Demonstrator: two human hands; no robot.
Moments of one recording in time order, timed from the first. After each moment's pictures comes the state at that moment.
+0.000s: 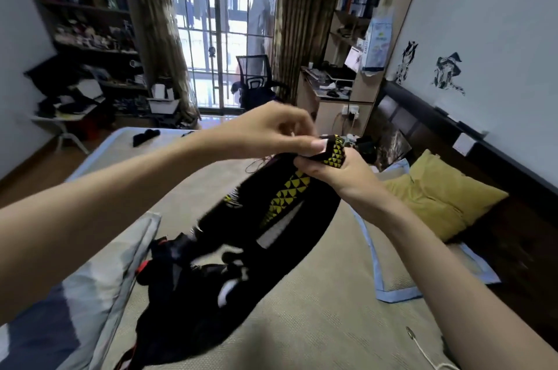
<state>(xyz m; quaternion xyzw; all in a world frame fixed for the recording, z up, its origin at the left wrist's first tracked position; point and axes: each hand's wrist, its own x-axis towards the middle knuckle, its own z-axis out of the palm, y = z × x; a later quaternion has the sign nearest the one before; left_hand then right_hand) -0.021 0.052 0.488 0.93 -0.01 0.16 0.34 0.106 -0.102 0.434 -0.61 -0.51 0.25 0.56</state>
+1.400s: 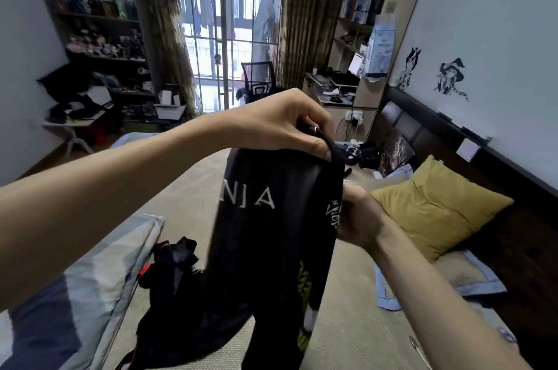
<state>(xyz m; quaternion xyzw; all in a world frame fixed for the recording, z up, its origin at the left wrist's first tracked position) -0.016 0.022 0.526 0.93 -0.07 0.11 0.34 0.102 -0.125 0.420 -0.36 -0.41 0.62 0.57</state>
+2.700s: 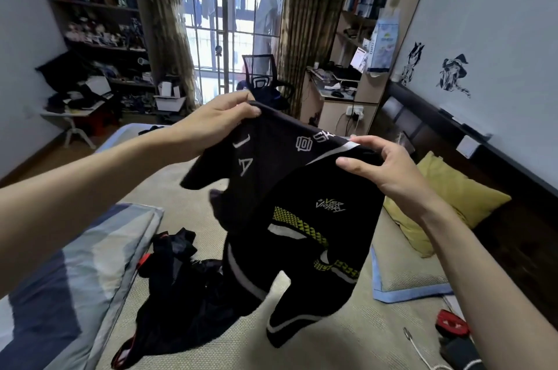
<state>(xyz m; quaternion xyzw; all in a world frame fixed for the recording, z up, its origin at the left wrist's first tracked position) -0.056 0.076 0.473 0.81 0.16 0.24 0.51 0.162 -0.144 0.440 -0.68 -0.45 0.17 0.54</state>
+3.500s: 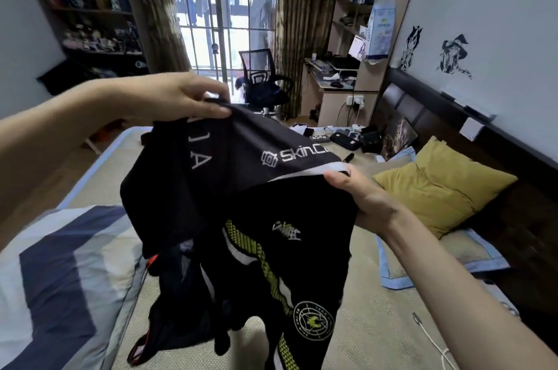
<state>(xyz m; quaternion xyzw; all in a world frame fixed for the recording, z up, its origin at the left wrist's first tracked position) -0.090 0.105 0.523 0.96 0.12 0.06 0.24 0.127 -0.142 0.402 -0.49 -0.42 0.51 0.57</state>
